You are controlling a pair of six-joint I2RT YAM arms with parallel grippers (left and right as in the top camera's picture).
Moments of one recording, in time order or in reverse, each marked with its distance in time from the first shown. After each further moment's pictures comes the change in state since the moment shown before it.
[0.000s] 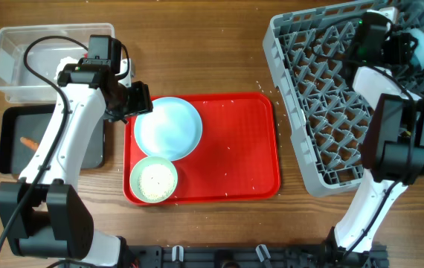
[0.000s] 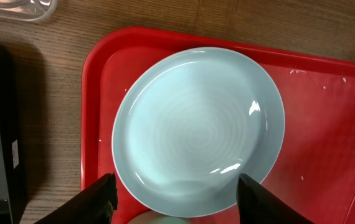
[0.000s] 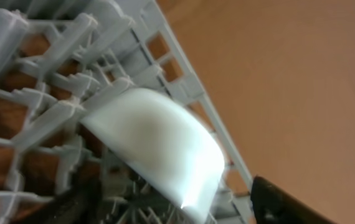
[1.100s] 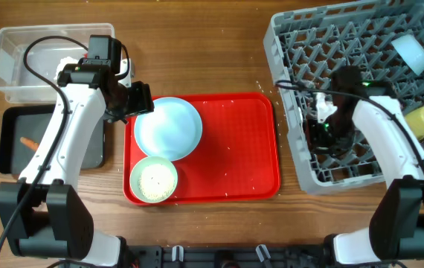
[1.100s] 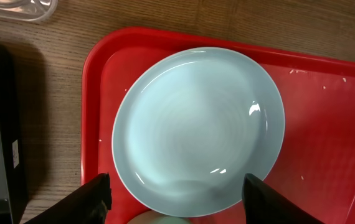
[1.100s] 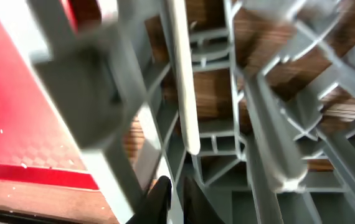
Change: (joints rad) left arm 0.000 -0.001 0.000 0.000 0.000 0.000; right arm 0.170 -0.541 -0.289 -1.435 -1.102 0.567
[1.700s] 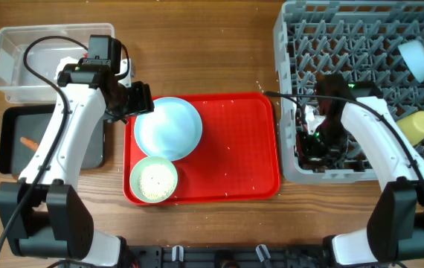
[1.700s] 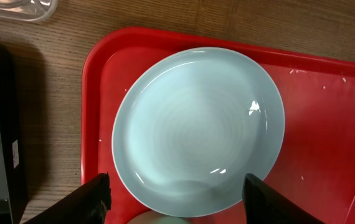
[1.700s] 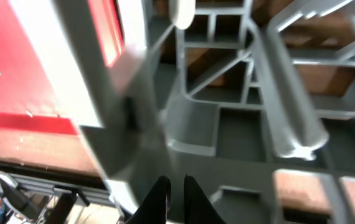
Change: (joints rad) left arm 0.000 0.000 0.000 0.000 0.000 0.000; right arm 0.064 0.000 -0.006 -0.163 -0.034 0.035
